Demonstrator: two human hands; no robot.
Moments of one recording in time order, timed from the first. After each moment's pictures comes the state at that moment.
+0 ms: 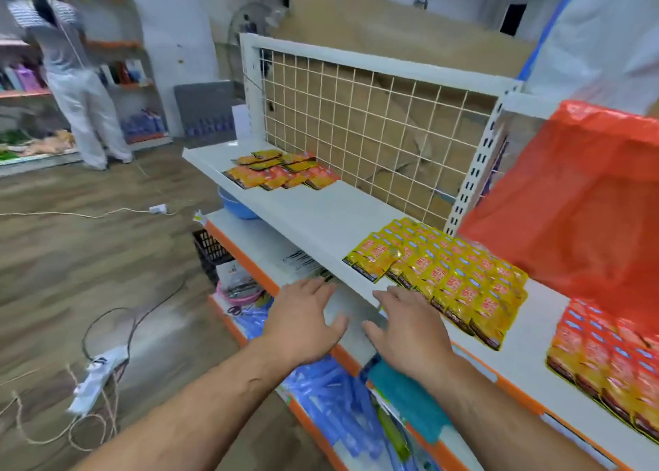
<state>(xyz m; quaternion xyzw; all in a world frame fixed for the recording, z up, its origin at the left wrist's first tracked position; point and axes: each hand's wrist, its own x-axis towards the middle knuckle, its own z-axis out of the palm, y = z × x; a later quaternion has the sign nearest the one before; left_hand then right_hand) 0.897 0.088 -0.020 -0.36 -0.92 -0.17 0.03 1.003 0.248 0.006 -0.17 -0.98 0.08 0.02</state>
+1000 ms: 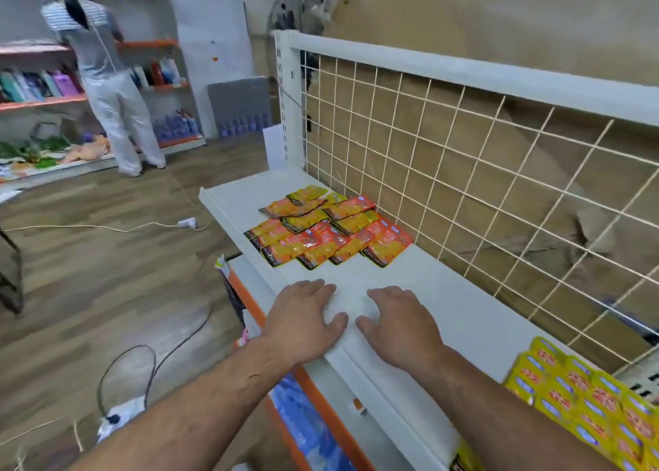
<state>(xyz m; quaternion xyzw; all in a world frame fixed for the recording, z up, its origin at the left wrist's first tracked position) 0.549 0.126 -0.026 -0.31 -0.94 -0.15 0.00 0.624 0.291 -0.010 -0.13 -0.98 0.15 -0.02</state>
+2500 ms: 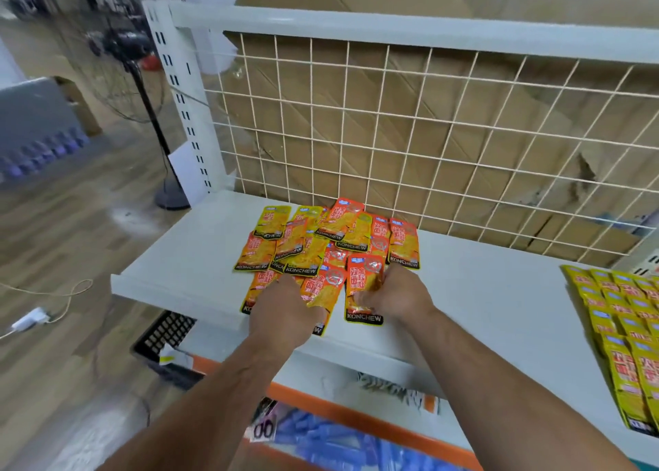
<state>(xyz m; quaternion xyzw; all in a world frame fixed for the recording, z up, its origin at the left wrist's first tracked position) 0.319 0.081 -0.031 -0.33 -0.91 -0.22 -0.17 0.447 0.226 -0.040 -0.51 -0.78 0.35 0.04</state>
